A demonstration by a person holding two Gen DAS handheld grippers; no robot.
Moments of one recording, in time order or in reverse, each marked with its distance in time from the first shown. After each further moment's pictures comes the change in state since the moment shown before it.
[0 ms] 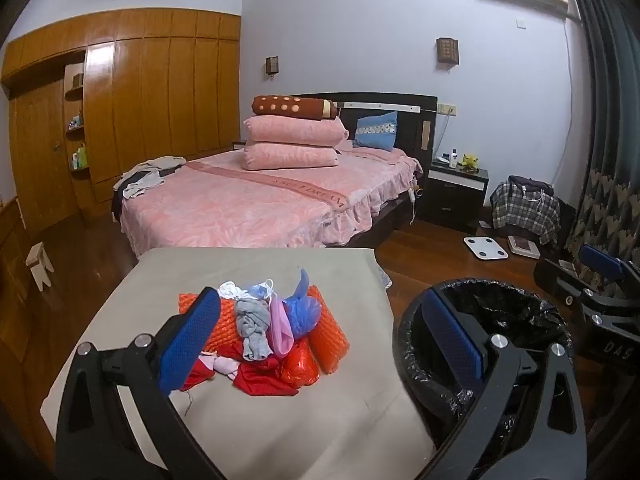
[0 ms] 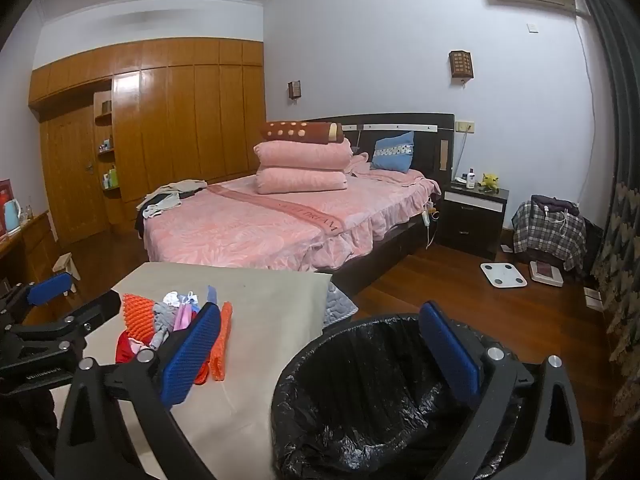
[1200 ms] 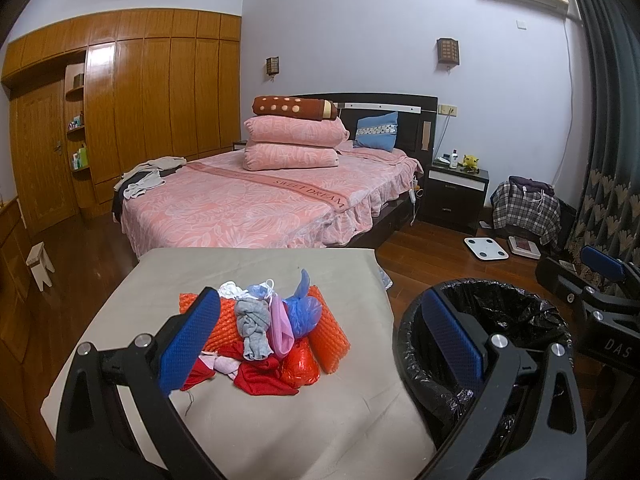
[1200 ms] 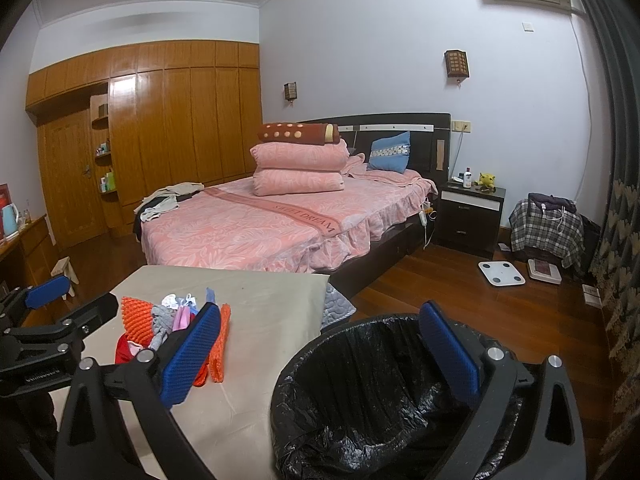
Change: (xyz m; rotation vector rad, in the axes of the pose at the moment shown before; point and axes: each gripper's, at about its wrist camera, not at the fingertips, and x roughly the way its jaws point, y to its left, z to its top) left arm 0.000 0.000 0.000 -0.003 -0.002 0.001; right arm -0.001 -0.002 0.000 0.007 -0.005 0.001
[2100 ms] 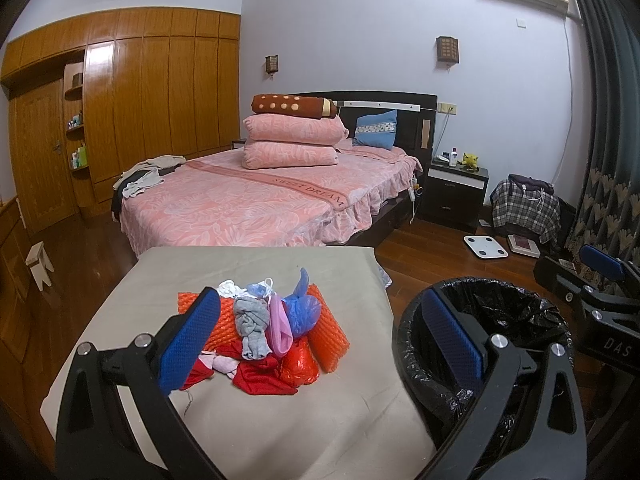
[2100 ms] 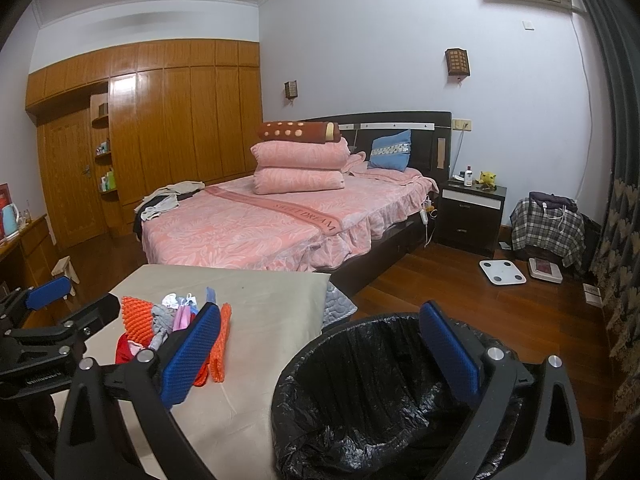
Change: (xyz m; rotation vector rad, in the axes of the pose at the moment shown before) left arm -0.002 0.001 0.001 0.002 0.003 0.000; right arm -0.002 -0.001 0.005 0.002 0.003 0.001
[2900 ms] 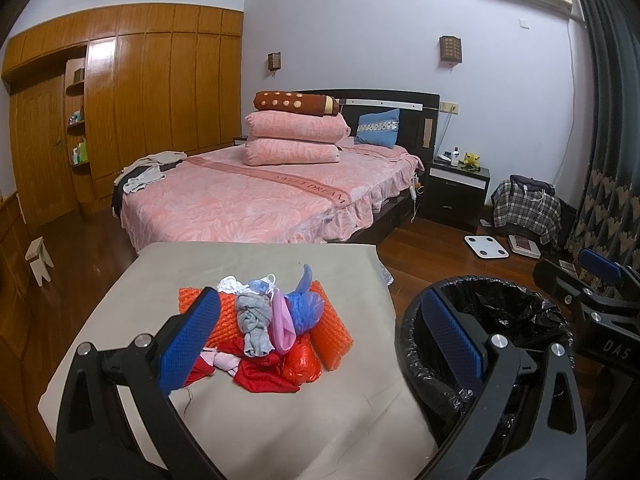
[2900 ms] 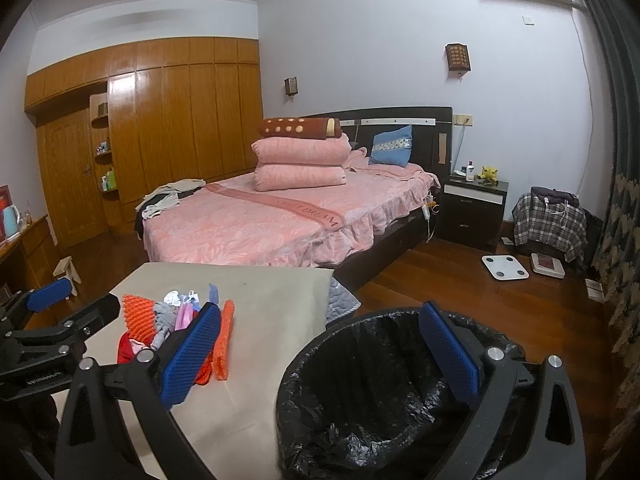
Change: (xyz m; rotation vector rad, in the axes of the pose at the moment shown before) left arm 0.003 0.000 -0.006 -0.003 0.006 -0.001; right arm 0.013 0.004 -0.014 0.010 0.014 0.004
